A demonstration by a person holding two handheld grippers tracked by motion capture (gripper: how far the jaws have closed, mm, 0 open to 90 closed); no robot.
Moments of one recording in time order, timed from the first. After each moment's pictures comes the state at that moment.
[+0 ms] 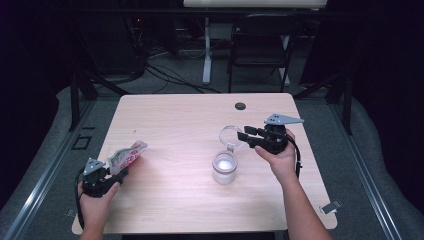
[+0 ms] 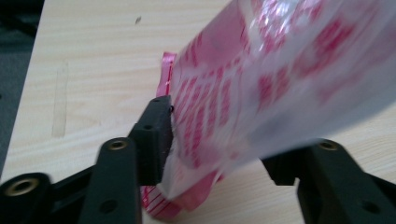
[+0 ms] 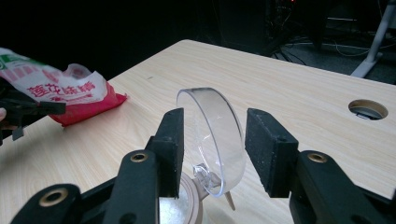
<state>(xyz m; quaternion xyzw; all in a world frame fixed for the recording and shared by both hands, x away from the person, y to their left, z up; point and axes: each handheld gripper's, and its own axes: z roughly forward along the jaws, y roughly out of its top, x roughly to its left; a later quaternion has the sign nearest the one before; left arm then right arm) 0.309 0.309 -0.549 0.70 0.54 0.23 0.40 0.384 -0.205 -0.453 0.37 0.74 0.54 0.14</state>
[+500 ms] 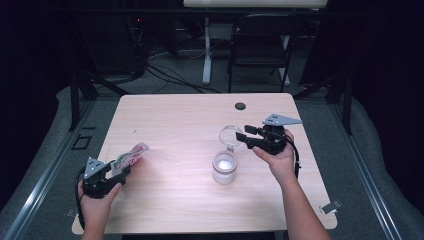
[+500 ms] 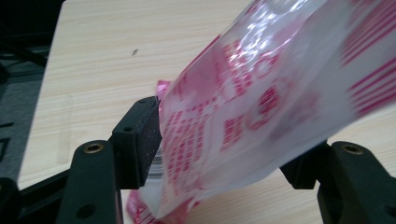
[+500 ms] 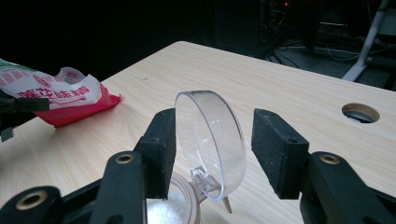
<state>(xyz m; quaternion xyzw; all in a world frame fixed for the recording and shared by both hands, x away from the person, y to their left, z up) 0.301 0.300 -0.535 0.70 0.51 0.26 0.42 0.382 -0.201 -0.452 0.37 0.74 0.53 0.15</state>
